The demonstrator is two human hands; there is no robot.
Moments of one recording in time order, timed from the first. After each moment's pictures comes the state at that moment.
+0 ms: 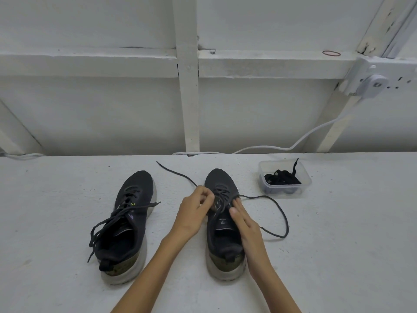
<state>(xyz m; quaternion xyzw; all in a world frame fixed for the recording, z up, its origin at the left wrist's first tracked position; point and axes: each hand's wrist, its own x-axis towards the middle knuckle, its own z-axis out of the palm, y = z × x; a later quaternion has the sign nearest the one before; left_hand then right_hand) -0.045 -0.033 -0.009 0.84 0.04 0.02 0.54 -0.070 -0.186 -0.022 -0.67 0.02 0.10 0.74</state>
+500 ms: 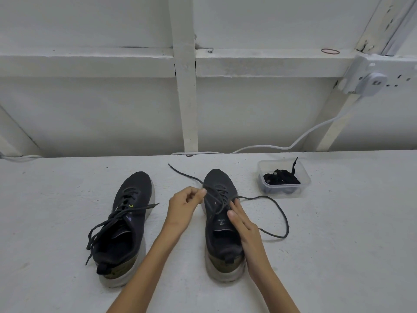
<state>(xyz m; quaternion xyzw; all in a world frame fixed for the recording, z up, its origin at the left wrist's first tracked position) -0.040 -0.020 -0.002 0.79 0.12 0.05 0.60 -0.073 -0.187 -0.021 -0.66 0.02 0.10 0.74</state>
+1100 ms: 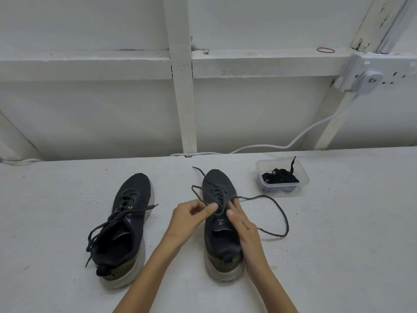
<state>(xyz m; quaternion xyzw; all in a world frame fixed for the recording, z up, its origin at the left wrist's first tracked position) -0.062 -0.033 0.003 0.76 0.10 -0.03 0.64 -0.073 -0.186 -0.024 -0.64 0.03 0.10 0.76</state>
